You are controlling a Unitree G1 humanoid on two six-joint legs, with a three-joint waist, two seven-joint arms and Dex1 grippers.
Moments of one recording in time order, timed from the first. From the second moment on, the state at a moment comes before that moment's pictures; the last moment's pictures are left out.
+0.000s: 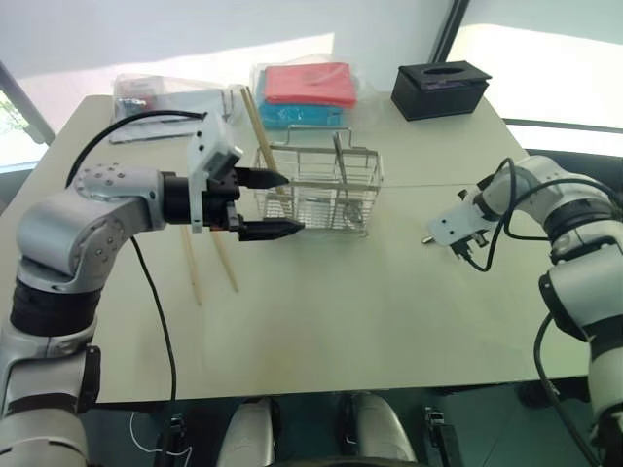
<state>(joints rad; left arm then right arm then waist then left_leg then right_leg) -0.74 0.77 -0.02 -0.29 -0.69 0.88 -0.98 -1.26 -0.75 0.62 1.34 -0.72 -0.77 1.03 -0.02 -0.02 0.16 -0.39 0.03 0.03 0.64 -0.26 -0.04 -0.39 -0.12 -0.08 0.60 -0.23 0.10</state>
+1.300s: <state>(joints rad) -0.74 0.79 0.01 -0.29 -0.70 0.89 -0.93 -1.27 -0.70 0.62 1.36 -0.77 -0.64 0.95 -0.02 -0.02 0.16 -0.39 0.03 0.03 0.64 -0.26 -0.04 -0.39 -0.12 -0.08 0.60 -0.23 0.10</state>
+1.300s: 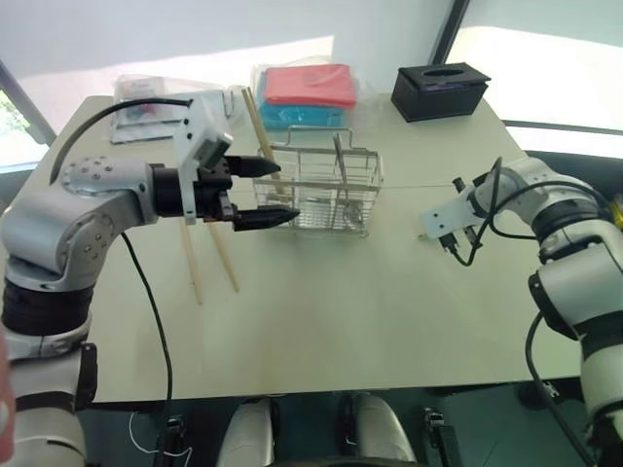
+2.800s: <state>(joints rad) -0.81 0.70 0.15 -0.10 -0.64 0.79 -0.82 -0.89 -0.68 -0.16 -0.01 0.10 0.52 0.62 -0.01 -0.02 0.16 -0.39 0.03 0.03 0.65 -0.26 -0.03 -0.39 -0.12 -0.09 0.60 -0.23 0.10</state>
